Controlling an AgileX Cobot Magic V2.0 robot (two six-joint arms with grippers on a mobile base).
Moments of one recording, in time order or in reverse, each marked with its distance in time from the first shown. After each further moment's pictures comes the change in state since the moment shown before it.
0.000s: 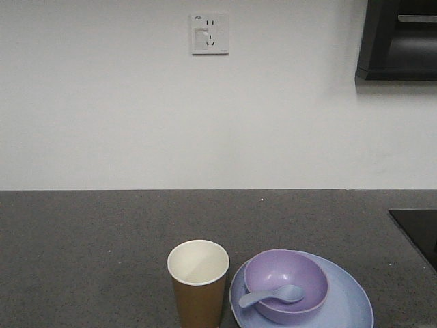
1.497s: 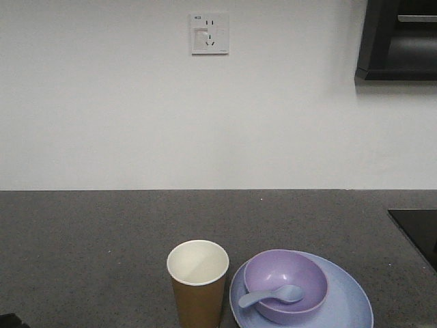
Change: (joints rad) left arm -0.457 0.617 -0.635 -0.020 0.346 -0.045; right arm 0.000 0.003 0.000 0.000 -0.010 0.000
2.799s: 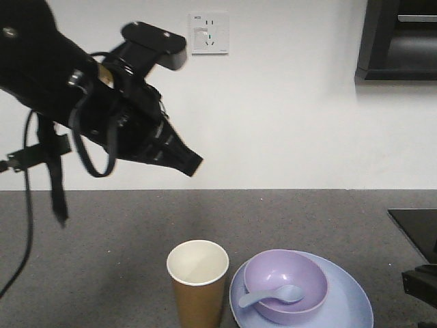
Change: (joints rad) left arm -0.055 1.026 -1.432 0.097 0.778 0.049; right arm 0.000 0.360 -0.267 -0.081 0.188 0.144
